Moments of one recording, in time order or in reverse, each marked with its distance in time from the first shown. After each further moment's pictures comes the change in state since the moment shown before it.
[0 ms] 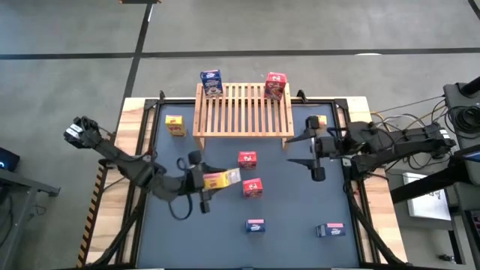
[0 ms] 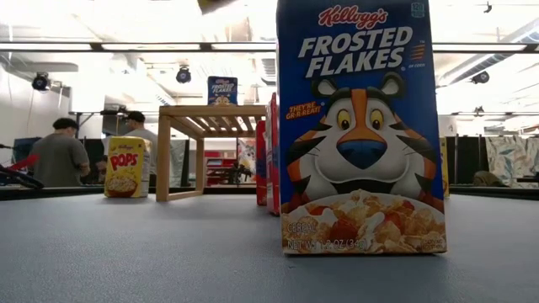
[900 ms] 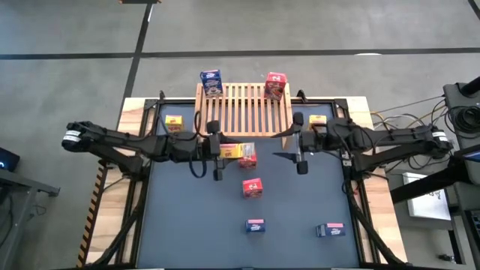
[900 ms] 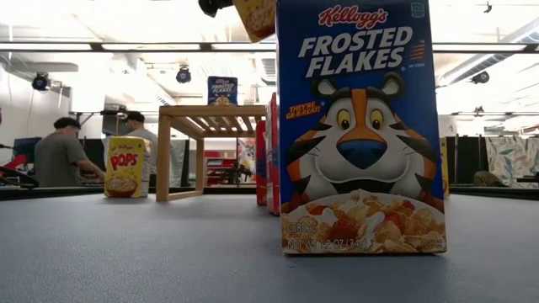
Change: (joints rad) left arm 0.414 0.006 0.000 0.118 0.504 0.237; right arm -0.132 0.148 0.001 0.060 -0.061 0.033
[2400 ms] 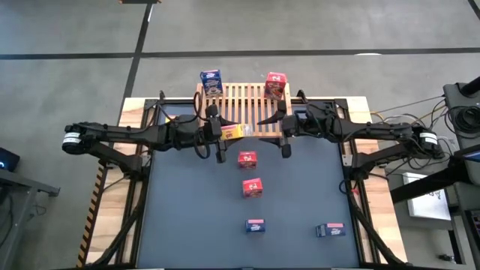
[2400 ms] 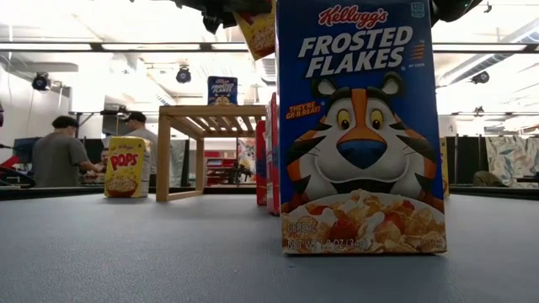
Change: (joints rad) left arm 0.165 0.002 0.000 0.019 0.058 -0.007; right arm -0.272 0.210 0.001 0.212 -0.289 0.004
